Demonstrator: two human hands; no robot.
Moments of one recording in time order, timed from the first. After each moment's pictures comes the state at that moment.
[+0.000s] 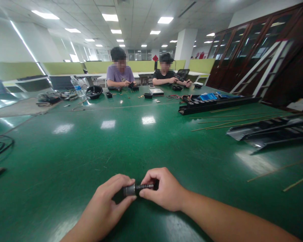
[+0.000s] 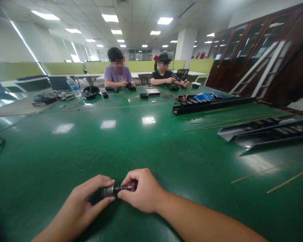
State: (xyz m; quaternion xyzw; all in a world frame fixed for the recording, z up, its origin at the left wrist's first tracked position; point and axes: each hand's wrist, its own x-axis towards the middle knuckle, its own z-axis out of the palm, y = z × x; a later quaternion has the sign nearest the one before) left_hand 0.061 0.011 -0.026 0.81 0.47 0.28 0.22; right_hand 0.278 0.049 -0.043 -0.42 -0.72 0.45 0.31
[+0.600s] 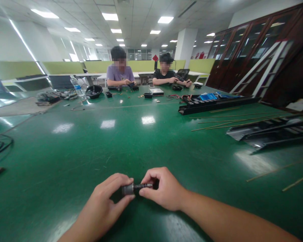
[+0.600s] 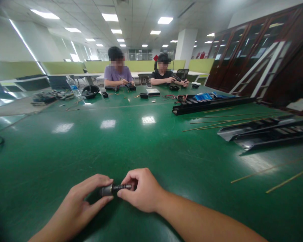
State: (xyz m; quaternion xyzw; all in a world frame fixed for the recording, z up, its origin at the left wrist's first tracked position) left_hand 0.055 0.011 -0.028 0.81 0.47 0.29 0.20; right_hand 0.277 0.049 -0.043 -0.42 -0.71 0.47 0.32
